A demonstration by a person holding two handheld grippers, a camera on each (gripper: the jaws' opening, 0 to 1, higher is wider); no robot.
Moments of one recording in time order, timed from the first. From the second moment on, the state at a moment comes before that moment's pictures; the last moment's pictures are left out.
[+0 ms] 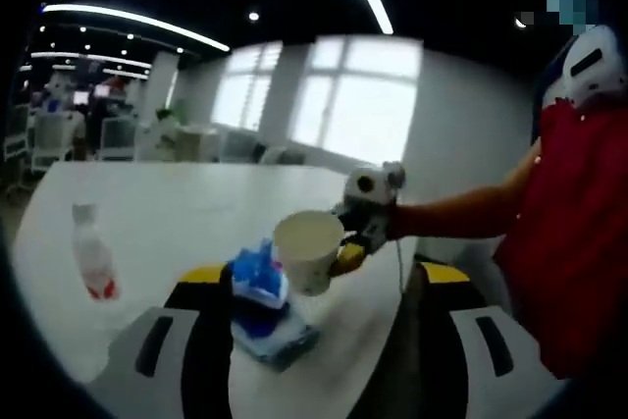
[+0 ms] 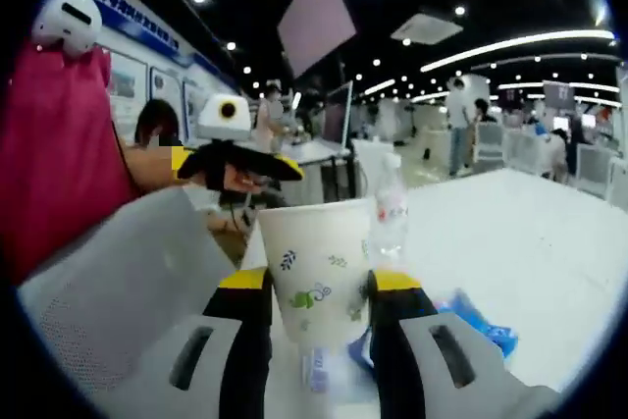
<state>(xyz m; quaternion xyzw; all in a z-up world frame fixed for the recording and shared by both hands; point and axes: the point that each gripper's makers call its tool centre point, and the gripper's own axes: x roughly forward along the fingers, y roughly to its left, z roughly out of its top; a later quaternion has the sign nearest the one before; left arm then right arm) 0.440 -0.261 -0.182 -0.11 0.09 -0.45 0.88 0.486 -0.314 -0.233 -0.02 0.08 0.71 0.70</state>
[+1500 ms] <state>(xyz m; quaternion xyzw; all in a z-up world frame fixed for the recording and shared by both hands) 0.443 -0.294 -0.152 -0.09 0.04 -0.52 0.85 0.433 -0.278 -0.175 0.05 0.04 0.76 0.64</state>
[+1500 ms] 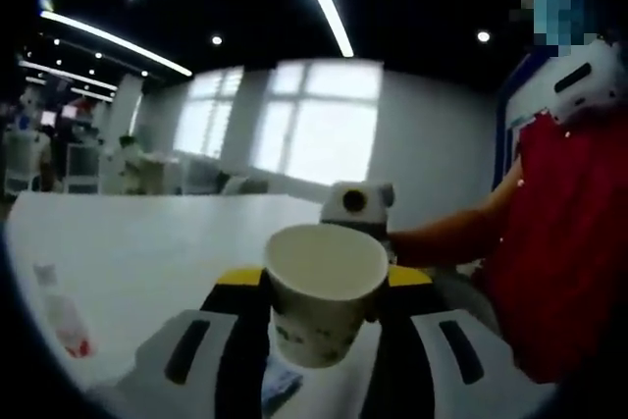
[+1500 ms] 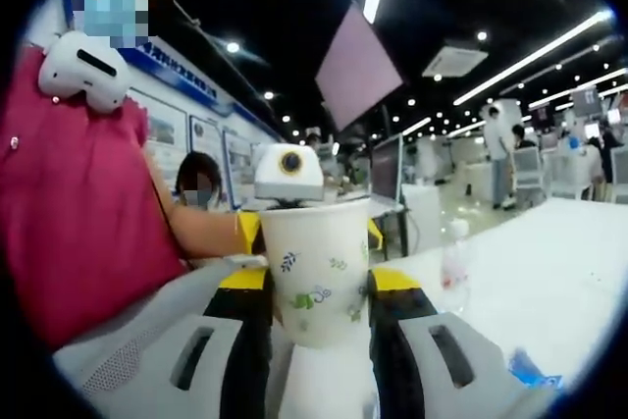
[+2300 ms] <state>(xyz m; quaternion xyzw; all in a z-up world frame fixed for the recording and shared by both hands) 0.501 -0.251 -0.196 -0.06 0.07 -0.36 0.93 0.485 -0.316 -0.215 -0.08 0.08 0.64 0.76</state>
